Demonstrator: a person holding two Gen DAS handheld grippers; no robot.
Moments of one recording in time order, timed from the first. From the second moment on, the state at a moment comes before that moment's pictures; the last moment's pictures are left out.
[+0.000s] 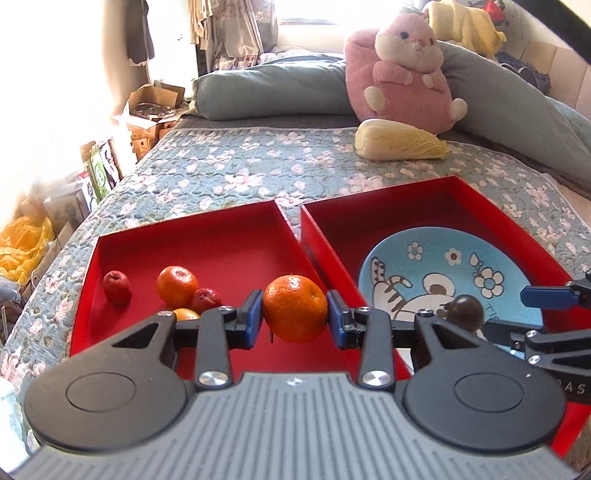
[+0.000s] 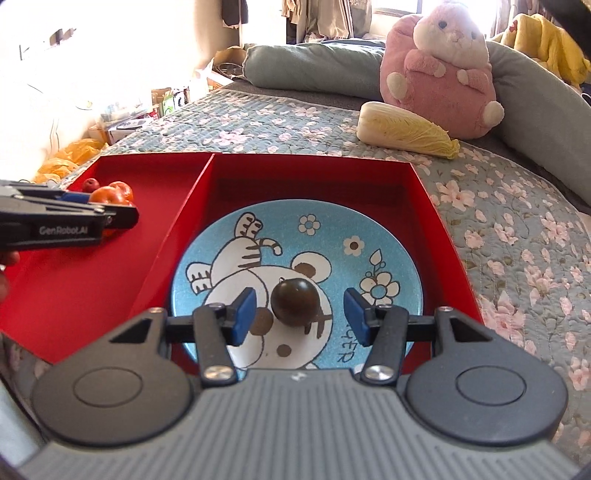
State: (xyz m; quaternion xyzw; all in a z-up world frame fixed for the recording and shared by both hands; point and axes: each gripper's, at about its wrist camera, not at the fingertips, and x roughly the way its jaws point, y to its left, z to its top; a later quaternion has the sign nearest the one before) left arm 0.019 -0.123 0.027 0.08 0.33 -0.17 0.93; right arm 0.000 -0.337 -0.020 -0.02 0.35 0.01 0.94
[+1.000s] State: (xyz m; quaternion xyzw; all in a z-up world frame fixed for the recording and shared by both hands) left arm 0.003 -0.218 -0.019 0.12 0.39 -0.27 0.87; right arm -0.026 -0.348 -0.040 -0.02 0.38 0.02 0.92
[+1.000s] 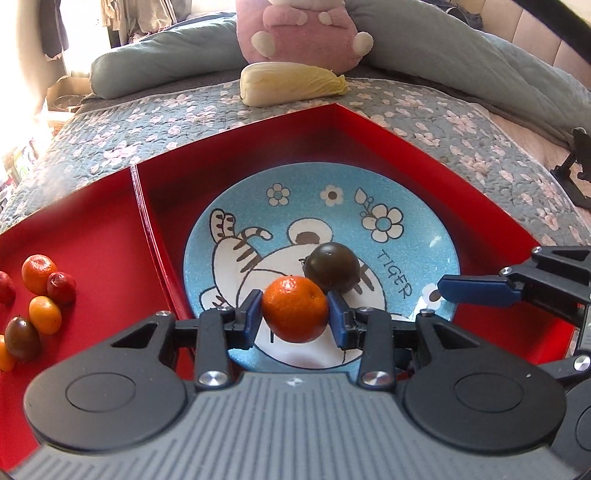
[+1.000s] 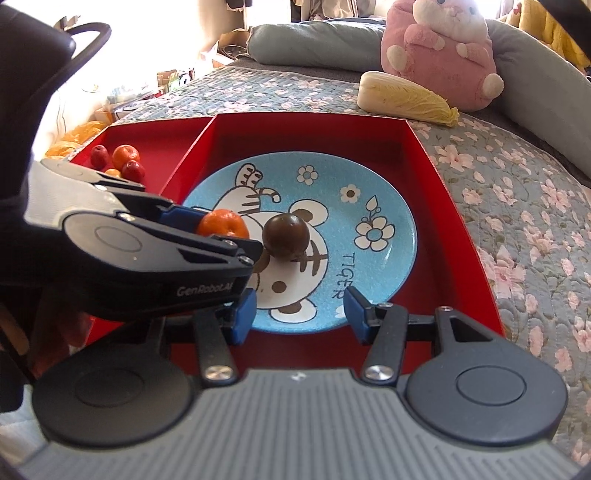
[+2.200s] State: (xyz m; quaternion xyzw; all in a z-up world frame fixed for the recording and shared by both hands) left arm 0.003 -0.102 0.028 0.03 0.35 -0.12 0.93; right arm -0.018 -0.317 -0.002 -0.05 0.33 0.04 0.94
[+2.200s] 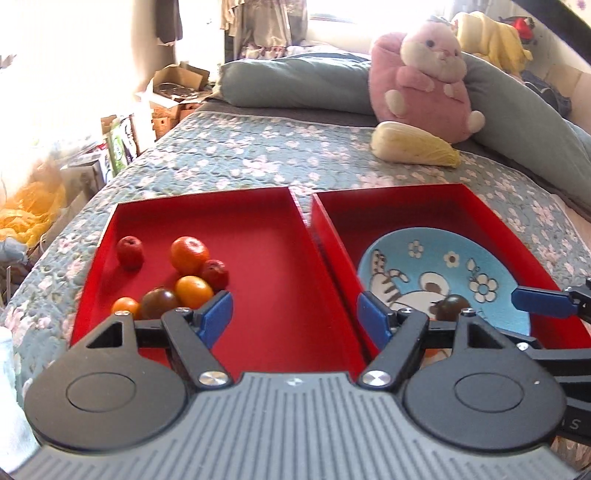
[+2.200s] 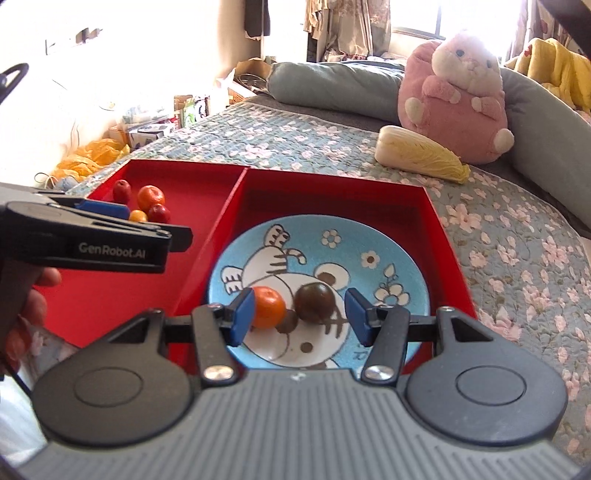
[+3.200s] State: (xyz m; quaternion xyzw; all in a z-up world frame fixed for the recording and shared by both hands) left arm 0.069 0.031 -0.010 0.09 0.42 -0.19 0.88; right arm 0.091 -0.181 -0.024 -0.03 0.37 0.16 0.91
